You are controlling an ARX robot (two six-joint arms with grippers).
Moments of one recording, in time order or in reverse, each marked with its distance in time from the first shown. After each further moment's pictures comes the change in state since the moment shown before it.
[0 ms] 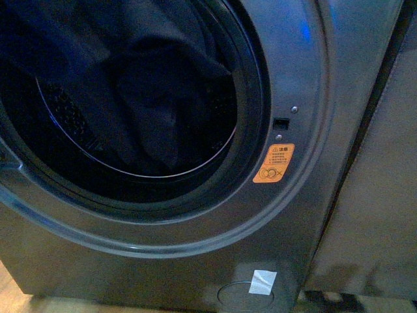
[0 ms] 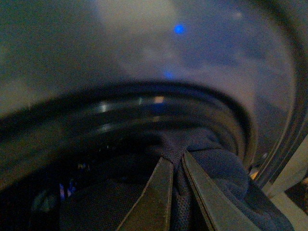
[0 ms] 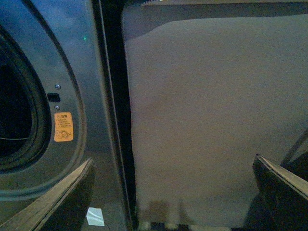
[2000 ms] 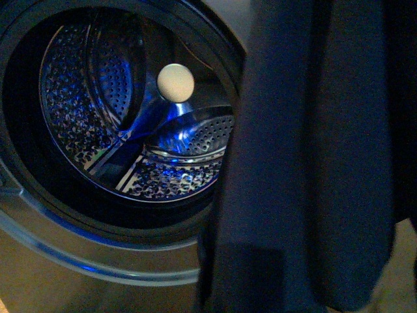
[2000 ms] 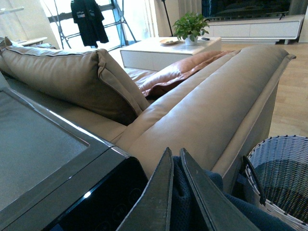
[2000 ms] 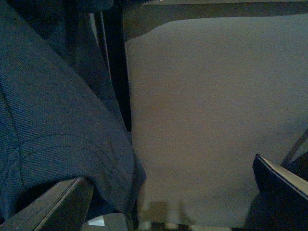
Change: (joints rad) left arm -0.455 0.699 1.921 -1.096 -0.039 0.073; right arm 0.000 0.000 0.000 0.000 0.000 0.000
